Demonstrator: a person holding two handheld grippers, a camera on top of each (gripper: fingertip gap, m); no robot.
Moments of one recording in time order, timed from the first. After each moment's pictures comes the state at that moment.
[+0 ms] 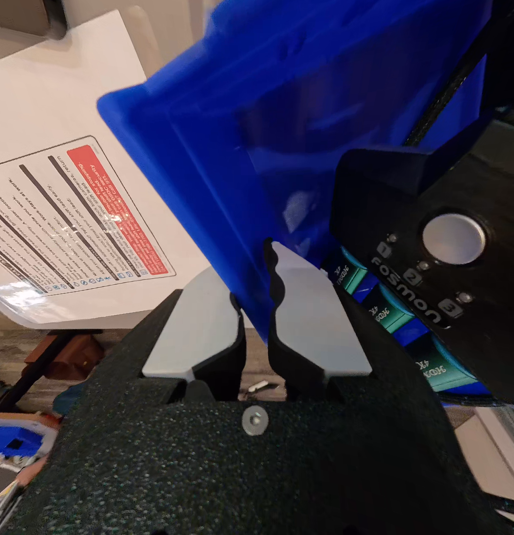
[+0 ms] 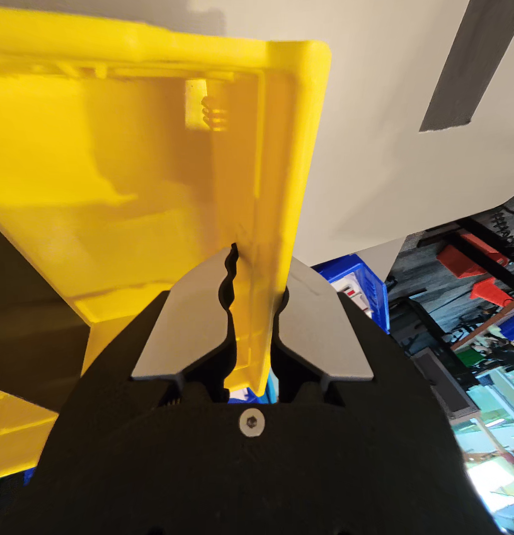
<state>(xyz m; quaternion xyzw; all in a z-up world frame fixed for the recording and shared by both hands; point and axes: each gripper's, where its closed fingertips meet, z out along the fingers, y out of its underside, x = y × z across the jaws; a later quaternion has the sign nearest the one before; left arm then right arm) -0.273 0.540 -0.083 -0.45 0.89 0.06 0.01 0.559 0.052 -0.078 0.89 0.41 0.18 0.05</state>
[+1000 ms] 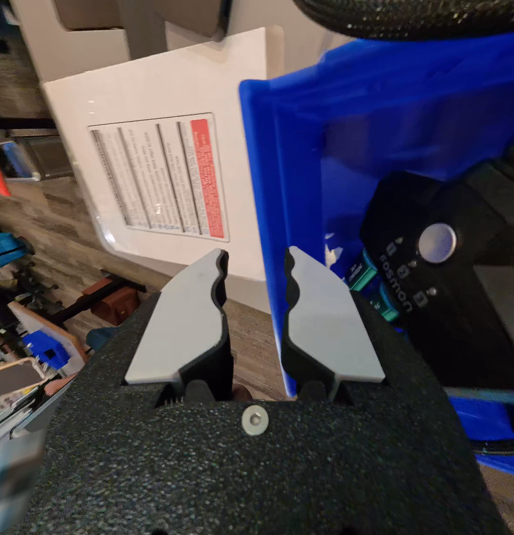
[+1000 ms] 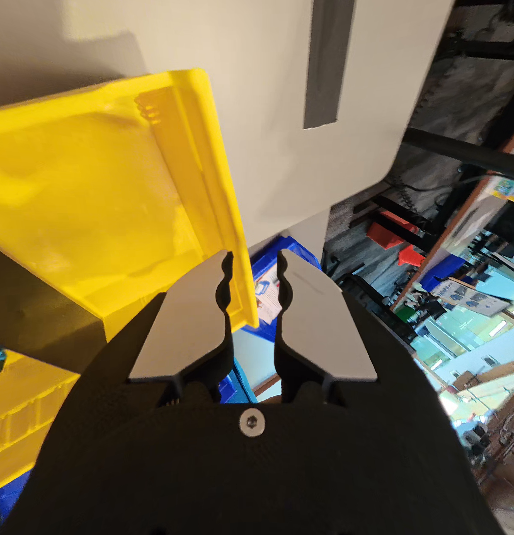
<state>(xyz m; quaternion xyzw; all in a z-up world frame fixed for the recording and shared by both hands) -0.266 0.558 -0.041 -0.52 0.83 0.11 0.19 0.564 0.080 -0.016 0.87 0.40 0.29 -0.02</state>
